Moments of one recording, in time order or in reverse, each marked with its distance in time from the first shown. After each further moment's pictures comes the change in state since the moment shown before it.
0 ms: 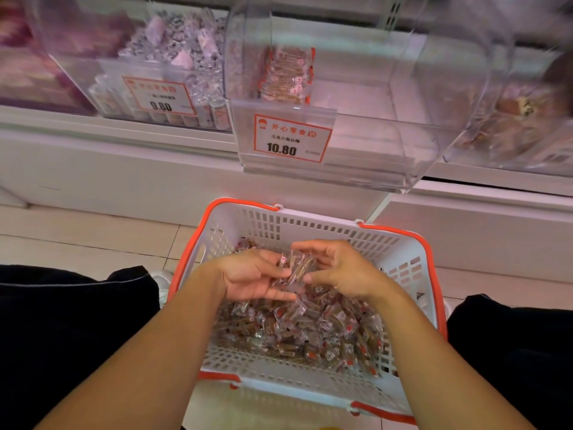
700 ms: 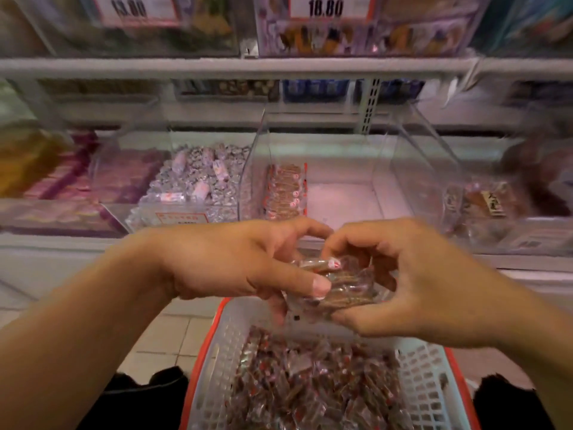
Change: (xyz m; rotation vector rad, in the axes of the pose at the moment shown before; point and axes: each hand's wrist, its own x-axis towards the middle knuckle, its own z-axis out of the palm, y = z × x) left_hand -0.155 0.167 0.138 0.803 -0.202 0.341; right_hand -0.094 -0.218 -0.051 -0.456 0.141 -0.490
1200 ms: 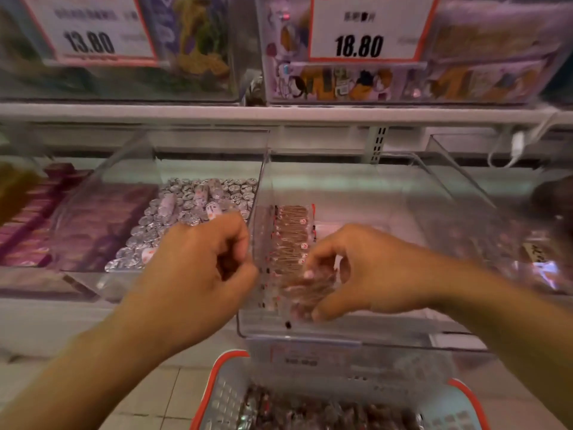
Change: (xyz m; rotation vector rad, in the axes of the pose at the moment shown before) left_hand 0.009 -0.008 -0.085 1.026 1.044 0.317; right_hand 0.133 0.053 -0.033 -0.136 -0.181 0.212
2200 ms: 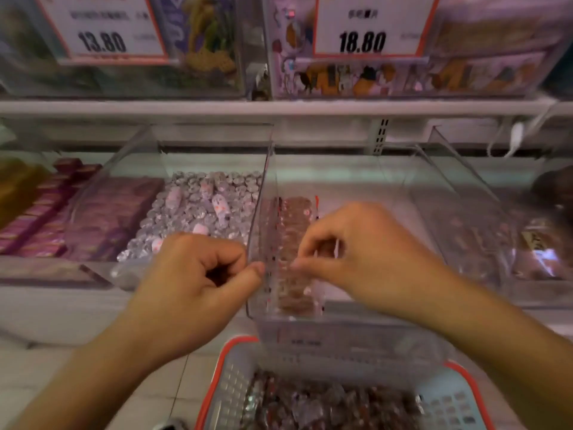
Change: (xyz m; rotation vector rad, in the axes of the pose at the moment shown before) left_hand -0.015 0.002 -0.012 -0.238 -0.149 -0.013; right_hand -0.012 -0.035 0.010 -0.158 0.352 -0.121
